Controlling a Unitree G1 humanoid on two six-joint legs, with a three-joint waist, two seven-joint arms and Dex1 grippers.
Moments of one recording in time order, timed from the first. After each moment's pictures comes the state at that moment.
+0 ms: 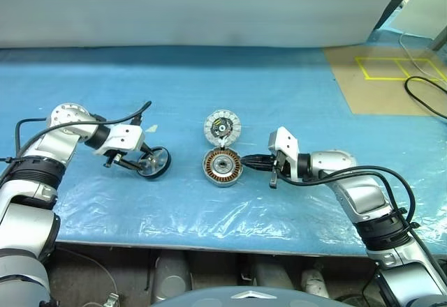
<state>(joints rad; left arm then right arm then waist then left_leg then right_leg) -0.75 0.84 -0.28 0.67 0.01 -0.38 -1.60 -0.34 -0.58 0.21 -0.15 0.27 0.44 1.00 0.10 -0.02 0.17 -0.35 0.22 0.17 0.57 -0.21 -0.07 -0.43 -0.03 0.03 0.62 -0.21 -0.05</state>
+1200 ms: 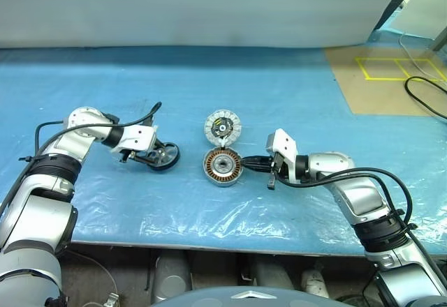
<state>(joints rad) -0.80 0.74 -0.29 0.82 0.10 -0.58 -1.46 -0.33 -0.57 0.22 -0.15 0.25 0.44 0.99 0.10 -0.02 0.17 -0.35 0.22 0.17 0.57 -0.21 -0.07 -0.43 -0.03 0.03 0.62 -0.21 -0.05</state>
